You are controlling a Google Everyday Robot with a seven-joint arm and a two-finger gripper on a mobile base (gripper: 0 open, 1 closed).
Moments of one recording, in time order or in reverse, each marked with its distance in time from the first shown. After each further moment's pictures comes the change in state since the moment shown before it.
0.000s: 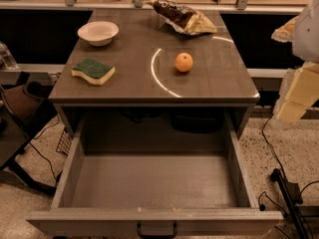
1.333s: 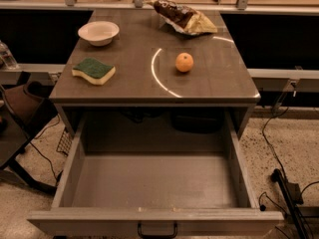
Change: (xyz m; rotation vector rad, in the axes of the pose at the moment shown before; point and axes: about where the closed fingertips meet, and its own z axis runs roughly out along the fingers) arm 0.110 0.069 -0.011 0.048 0.261 -0.053
